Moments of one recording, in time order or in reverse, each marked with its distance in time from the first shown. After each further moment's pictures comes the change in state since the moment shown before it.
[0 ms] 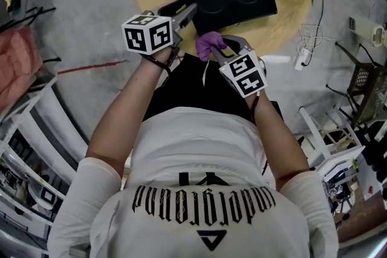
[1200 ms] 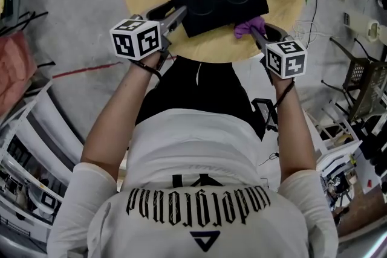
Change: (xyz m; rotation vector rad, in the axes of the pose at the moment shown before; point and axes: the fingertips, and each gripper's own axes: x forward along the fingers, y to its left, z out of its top) left arm 0.001 0.001 -0.001 0.012 0.021 -0.008; right arm -0.073 -0.151 -0.040 0.271 -0.012 -0.209
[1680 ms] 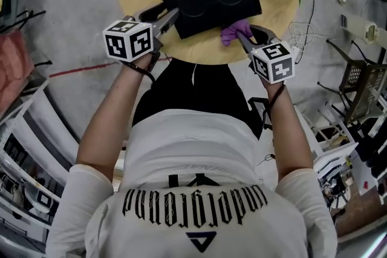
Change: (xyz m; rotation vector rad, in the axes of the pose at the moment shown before) left arm 0.000 0.000 0.001 0.032 0.030 0.018; right arm 0.005 0.026 0.003 -0.110 0.020 0.084
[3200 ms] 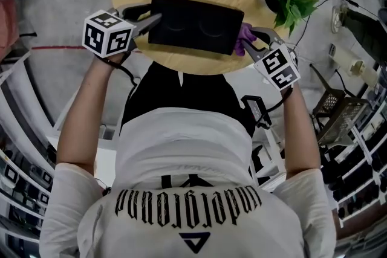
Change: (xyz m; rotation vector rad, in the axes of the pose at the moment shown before) left arm 0.001 0.009 0.008 0.090 0.139 0.001; right arm -0.015 -0.055 0.032 -0.625 0.208 0.210
